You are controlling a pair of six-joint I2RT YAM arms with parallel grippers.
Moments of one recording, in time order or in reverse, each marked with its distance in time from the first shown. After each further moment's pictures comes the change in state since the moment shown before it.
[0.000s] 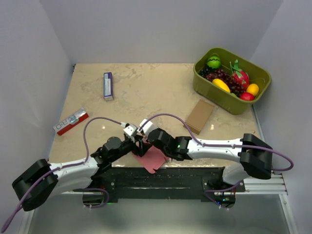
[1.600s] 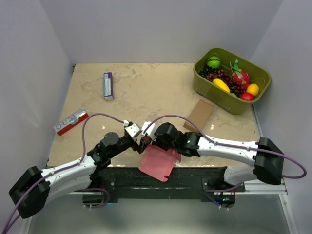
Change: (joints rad) left arm 0.040 -0.103 0.101 -0.160 0.033 0.323; right arm -0.073 -0.126 -0.007 -0.148 -0.379 -0.150
